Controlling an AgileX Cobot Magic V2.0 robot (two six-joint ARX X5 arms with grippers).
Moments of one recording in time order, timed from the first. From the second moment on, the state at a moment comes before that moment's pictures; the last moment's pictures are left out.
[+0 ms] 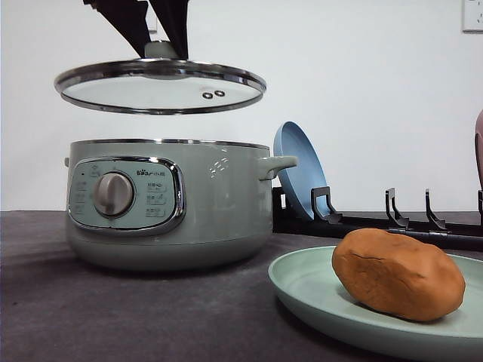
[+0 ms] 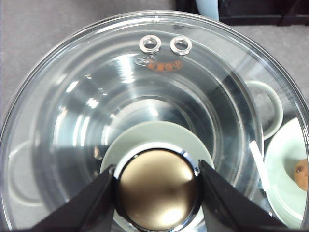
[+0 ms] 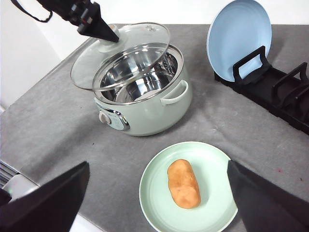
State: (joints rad) left_arx -0.51 1.81 2.05 -1.24 0.00 0.02; right_arx 0.62 0.44 1.20 -1.15 -0.05 0.32
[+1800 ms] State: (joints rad) left_arx -0.50 1.95 2.04 -1.20 -0.02 0.05; right_arx 0.62 0.44 1.20 -1.15 -0.05 0.32
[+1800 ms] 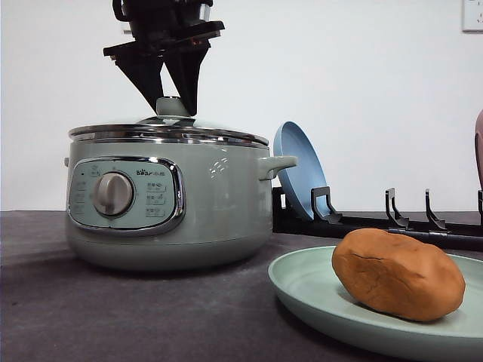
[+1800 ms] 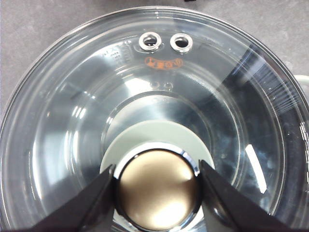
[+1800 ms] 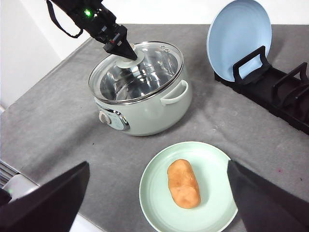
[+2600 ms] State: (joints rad) left_arx -0.50 1.95 2.04 -1.18 -0.02 0.05; right_arx 0.62 0.44 1.20 -1.15 -0.05 0.32
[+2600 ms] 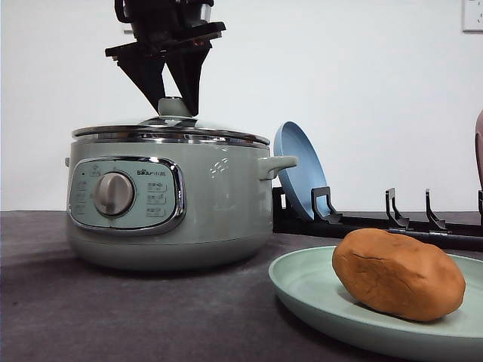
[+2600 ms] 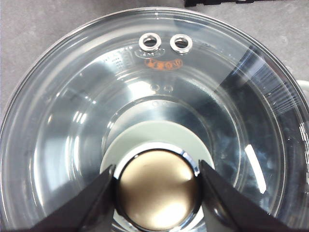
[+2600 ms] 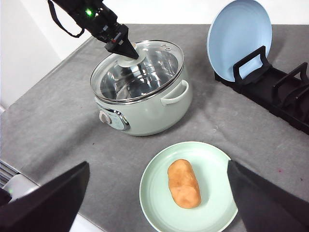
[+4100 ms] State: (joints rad) left_arx -0.50 1.69 2.07 -1.33 -0.02 0.04; right_arx 0.62 0.44 1.20 -1.15 -0.05 0.32
